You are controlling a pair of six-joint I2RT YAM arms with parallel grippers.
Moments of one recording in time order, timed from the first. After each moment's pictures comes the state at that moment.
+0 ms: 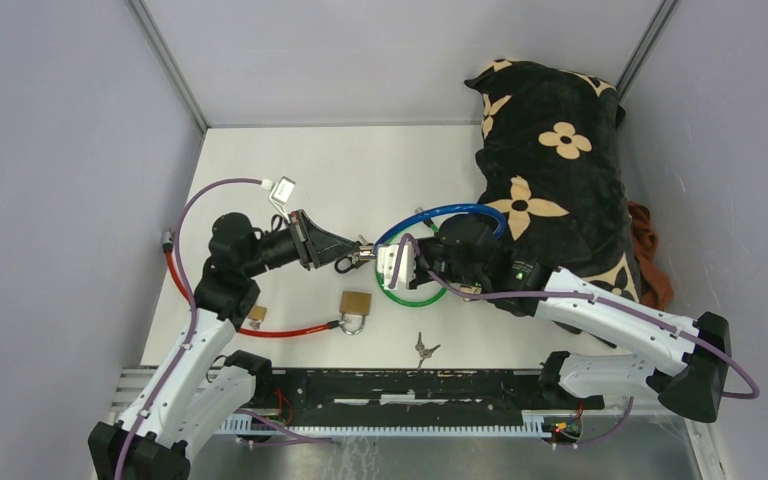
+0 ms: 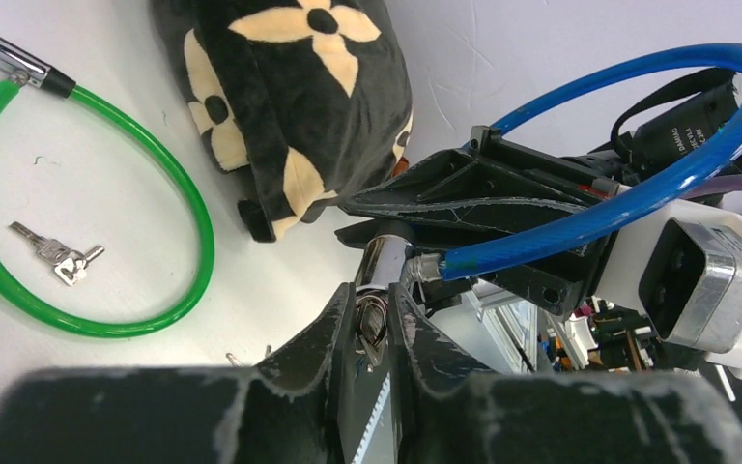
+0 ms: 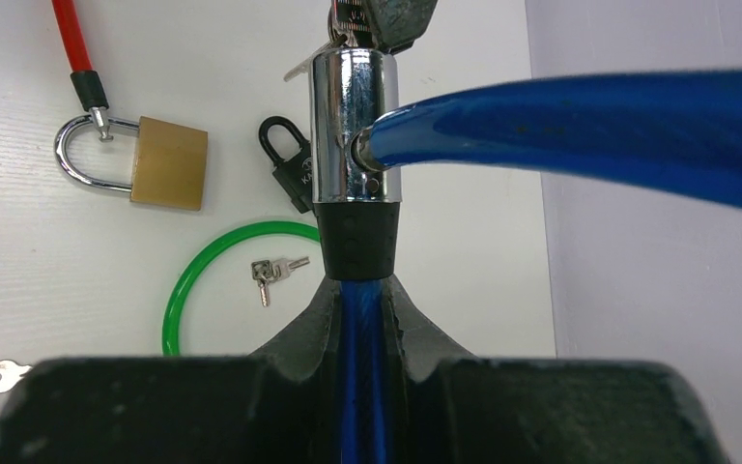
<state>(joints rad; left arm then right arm) -0.30 0.78 0.66 0.04 0.81 -0.83 1.02 1.16 1.03 -0.28 -0.08 -0.78</state>
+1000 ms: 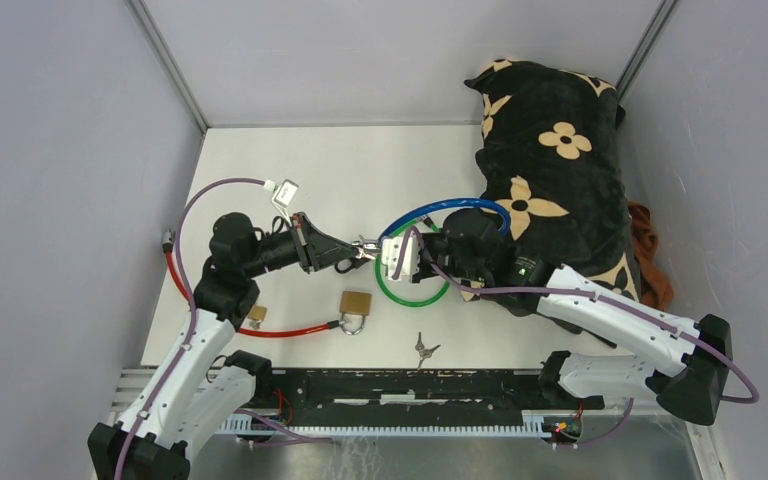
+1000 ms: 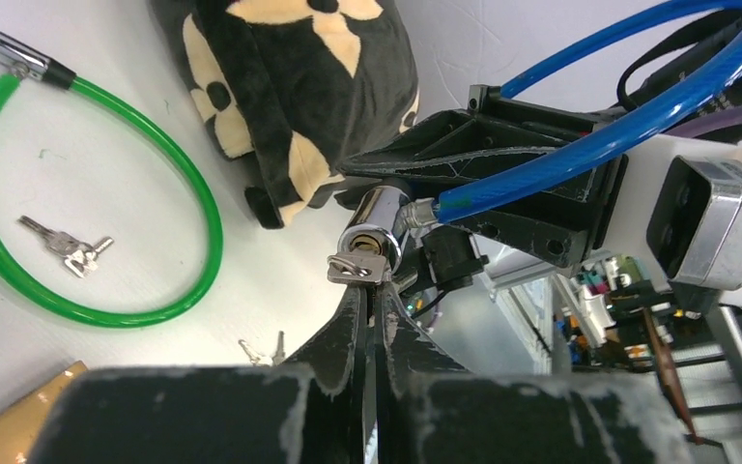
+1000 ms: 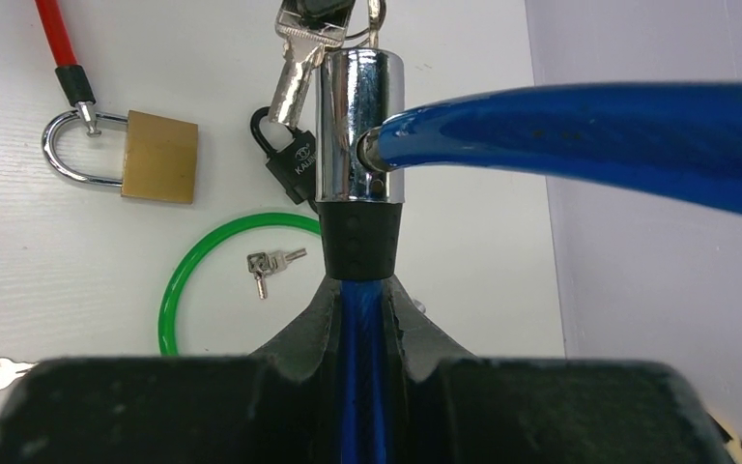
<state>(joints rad) -0.30 0.78 0.66 0.01 0.84 -0.78 0.98 1.16 1.03 -0.29 -0.11 -0.76</state>
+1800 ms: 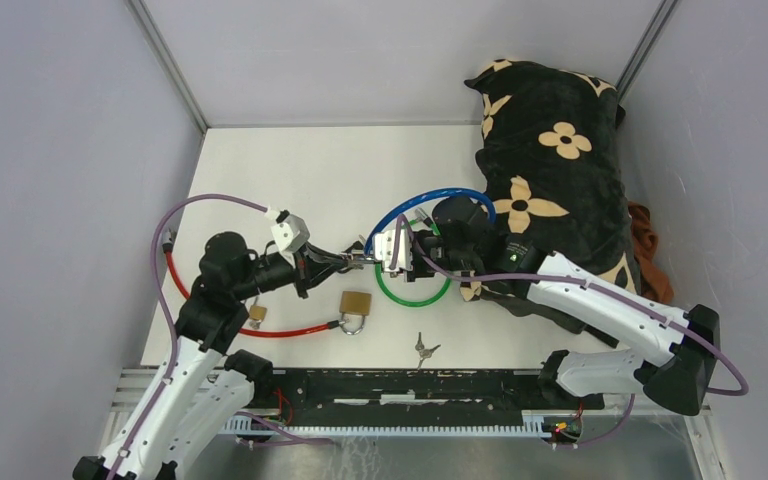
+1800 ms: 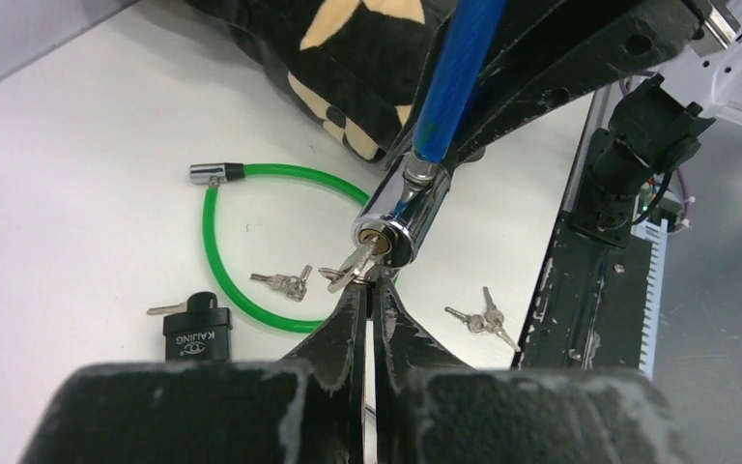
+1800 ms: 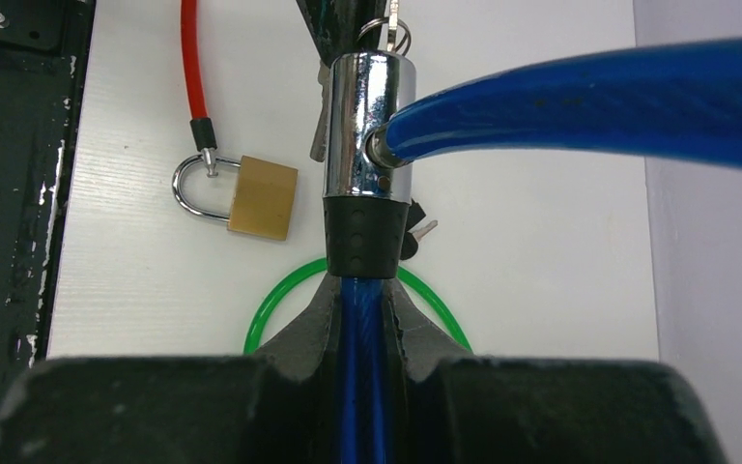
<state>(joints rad) -0.38 0.62 0.69 -0.23 0.74 0.00 0.96 1.24 1.14 -0.40 -0.33 -0.69</state>
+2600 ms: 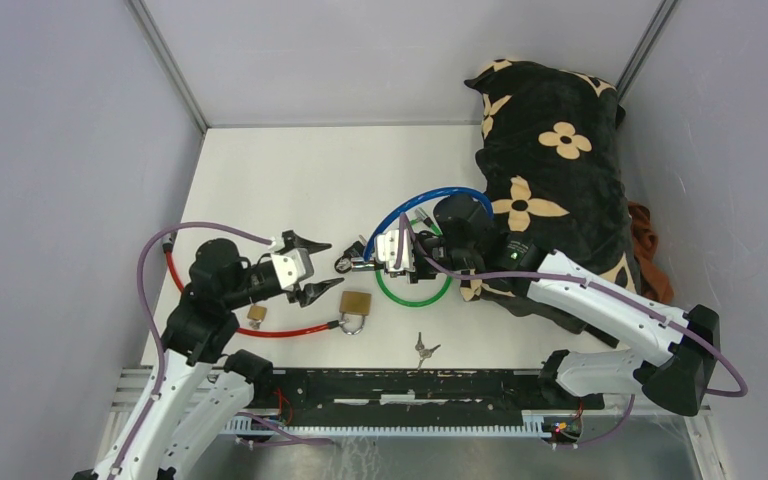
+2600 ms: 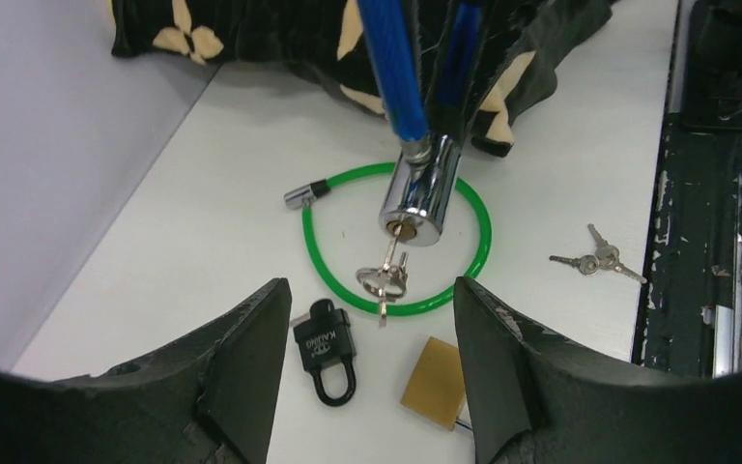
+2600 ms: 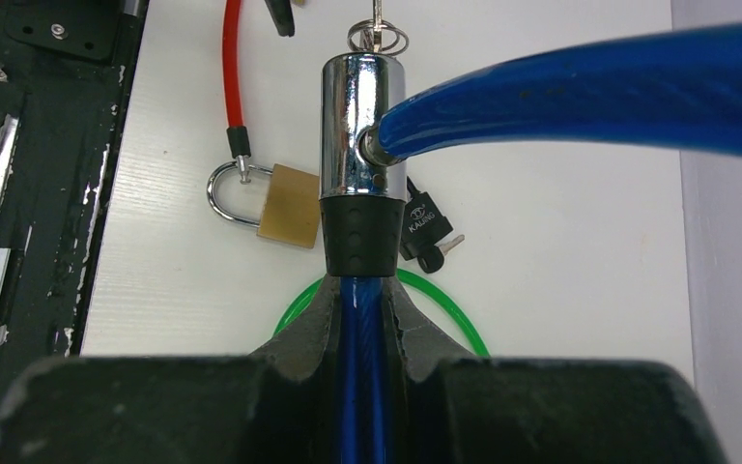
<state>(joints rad) -0.39 0.56 0.74 -0.41 0.70 0.46 0.93 1.24 1.14 -0.41 -0.43 -0.68</state>
